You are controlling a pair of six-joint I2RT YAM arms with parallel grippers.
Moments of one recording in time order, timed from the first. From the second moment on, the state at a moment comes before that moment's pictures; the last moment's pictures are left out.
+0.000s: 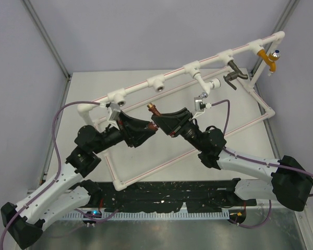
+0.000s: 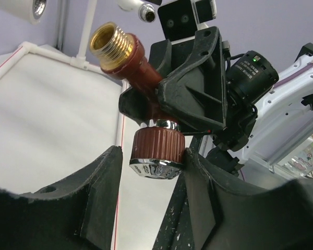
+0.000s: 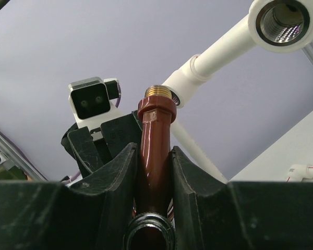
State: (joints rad) left arm -0.68 0.75 0.67 0.27 0.43 -0.46; right arm 0.90 1.19 0.59 1.15 -0.09 0.89
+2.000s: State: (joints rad) left arm -0.62 0.72 0.90 -0.29 0.37 -0.66; right arm 1.22 0.84 0.74 0.21 0.11 -0.90
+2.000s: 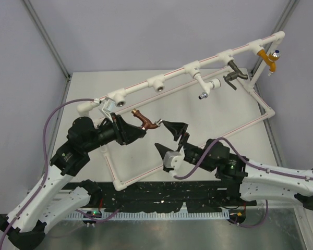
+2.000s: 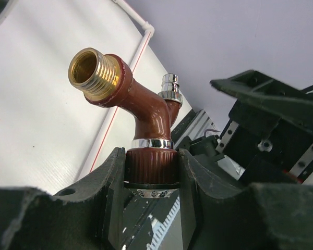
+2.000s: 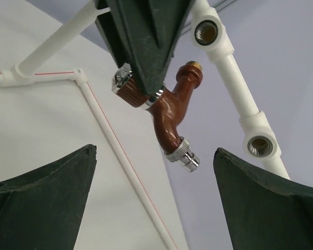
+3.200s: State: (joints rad) left arm -0.61 0.78 0.98 -0.37 0.55 -0.70; right arm 1.34 1.20 0.67 0.79 0.38 -1.72
